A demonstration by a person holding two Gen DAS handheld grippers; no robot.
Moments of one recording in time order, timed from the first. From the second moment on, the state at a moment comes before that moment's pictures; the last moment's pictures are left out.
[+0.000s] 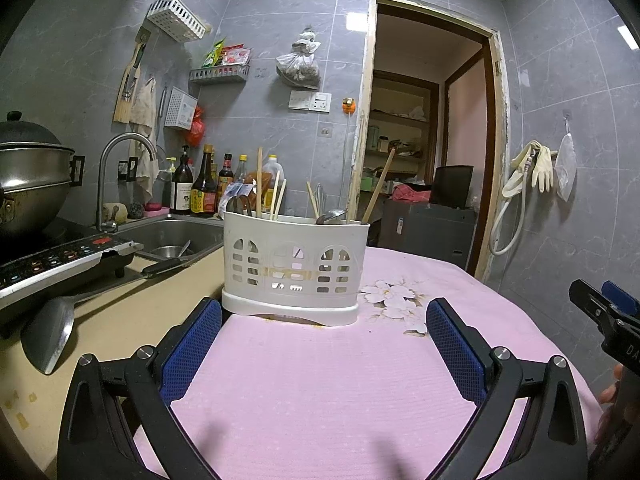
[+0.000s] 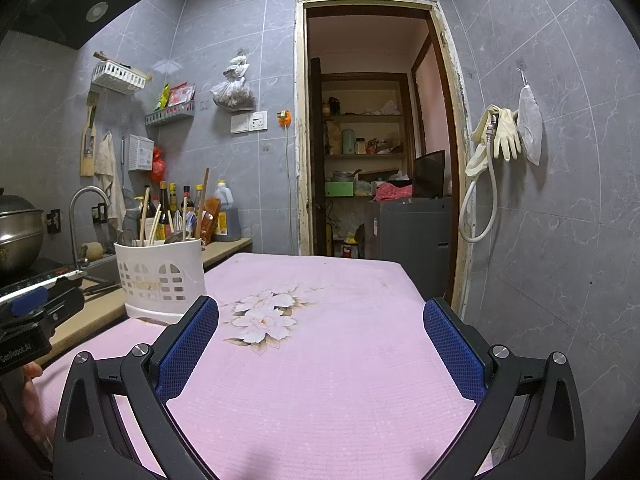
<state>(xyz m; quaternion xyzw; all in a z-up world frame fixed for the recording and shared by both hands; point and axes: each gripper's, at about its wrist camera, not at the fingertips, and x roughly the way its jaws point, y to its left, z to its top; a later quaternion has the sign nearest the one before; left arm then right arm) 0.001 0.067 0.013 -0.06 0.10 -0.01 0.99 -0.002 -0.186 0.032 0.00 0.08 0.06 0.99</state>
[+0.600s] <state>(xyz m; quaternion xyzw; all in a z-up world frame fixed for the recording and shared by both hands) 0.000 0.066 0.013 -0.05 0.10 -0.01 0.99 -0.003 -0.185 0.035 0.00 0.09 0.06 0.99</state>
